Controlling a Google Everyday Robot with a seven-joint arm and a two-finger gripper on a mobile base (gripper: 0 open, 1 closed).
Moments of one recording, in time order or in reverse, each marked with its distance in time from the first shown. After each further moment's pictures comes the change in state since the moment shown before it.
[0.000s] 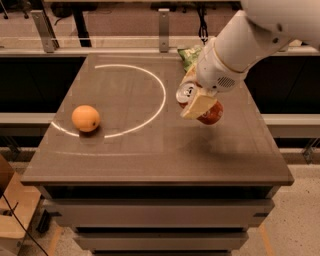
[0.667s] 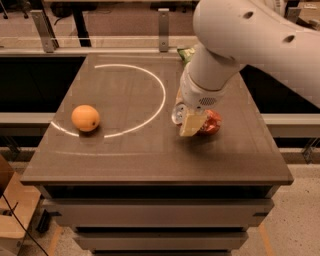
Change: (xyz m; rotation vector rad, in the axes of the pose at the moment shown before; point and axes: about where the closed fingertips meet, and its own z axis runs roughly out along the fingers) arm 0.011 0.022 0.044 -0.064 0.210 -0.108
